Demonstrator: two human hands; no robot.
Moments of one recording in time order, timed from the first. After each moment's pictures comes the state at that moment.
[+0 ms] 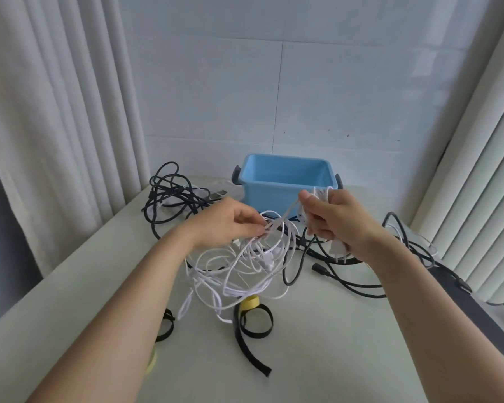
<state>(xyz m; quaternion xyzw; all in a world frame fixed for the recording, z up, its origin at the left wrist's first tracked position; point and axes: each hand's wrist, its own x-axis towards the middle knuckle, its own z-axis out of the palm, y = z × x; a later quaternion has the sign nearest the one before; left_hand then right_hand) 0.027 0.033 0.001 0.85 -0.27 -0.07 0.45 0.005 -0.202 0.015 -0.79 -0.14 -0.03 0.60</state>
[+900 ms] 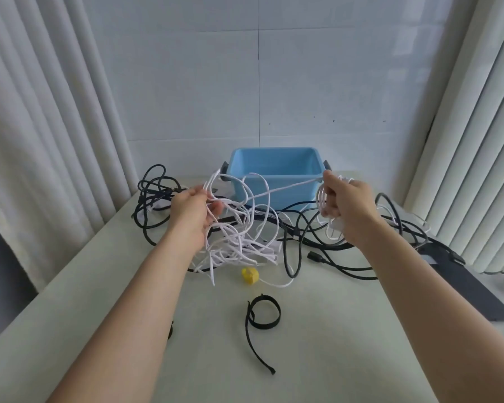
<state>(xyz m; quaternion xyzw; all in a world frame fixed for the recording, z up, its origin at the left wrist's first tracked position) 0.051 0.021 -0.009 0.56 0.13 0.11 0.81 0.027 -0.224 -0.002 -0.67 0.08 -0.16 0.72</state>
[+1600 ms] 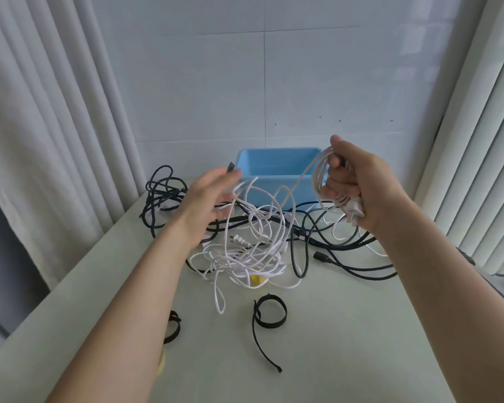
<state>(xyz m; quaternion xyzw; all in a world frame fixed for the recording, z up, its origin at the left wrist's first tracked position) 0.036 0.033 0.006 0.72 -0.09 0.00 0.69 0.000 -0.214 0.044 -0.55 -0.08 -0.06 0.83</state>
